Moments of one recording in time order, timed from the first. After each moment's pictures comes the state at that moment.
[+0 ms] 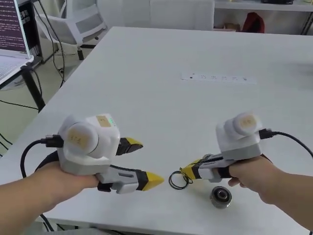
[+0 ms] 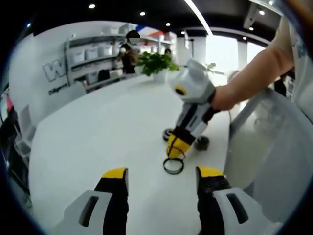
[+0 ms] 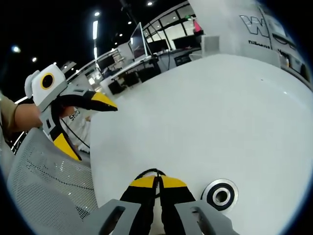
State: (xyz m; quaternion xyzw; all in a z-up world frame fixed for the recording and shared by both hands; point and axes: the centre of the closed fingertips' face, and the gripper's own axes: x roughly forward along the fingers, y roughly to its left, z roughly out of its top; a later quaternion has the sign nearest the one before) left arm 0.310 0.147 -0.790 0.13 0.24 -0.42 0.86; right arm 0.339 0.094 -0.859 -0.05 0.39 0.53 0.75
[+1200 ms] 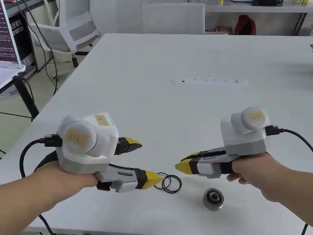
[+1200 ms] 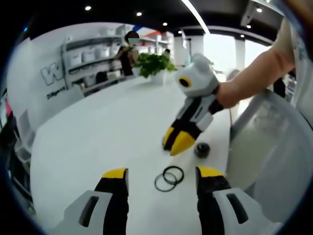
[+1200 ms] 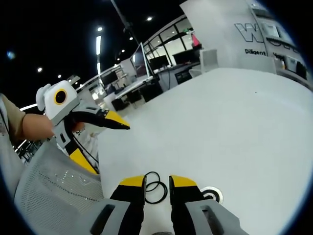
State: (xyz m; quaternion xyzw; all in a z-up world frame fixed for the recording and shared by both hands) left arm 0.321 0.126 -0.776 0.15 0.24 -0.43 0.86; right arm 0.347 0.079 -0.815 0.01 0.33 0.54 0.77
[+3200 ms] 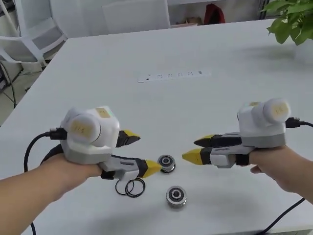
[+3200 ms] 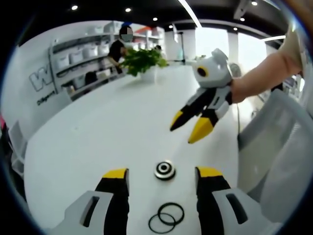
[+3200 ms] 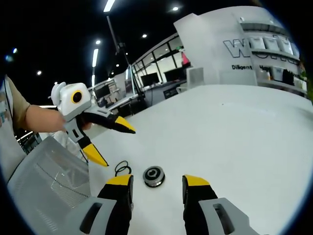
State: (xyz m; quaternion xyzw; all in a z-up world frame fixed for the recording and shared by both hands) left arm 0.364 0.045 -0.788 0.17 0.25 -0.45 0.84; right arm 0.370 -0.026 -0.807 0.02 0.26 0.50 0.82
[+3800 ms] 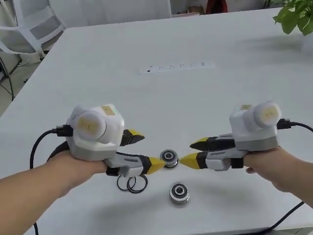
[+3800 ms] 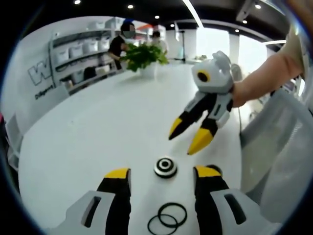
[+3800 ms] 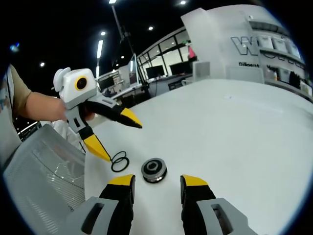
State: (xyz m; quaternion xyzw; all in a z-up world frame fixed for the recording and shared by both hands) left arm 0.370 0.045 -0.807 0.16 0.26 -0.46 0.83; right arm 0.375 -0.012 -0.838 -0.01 0.28 0.52 0.80
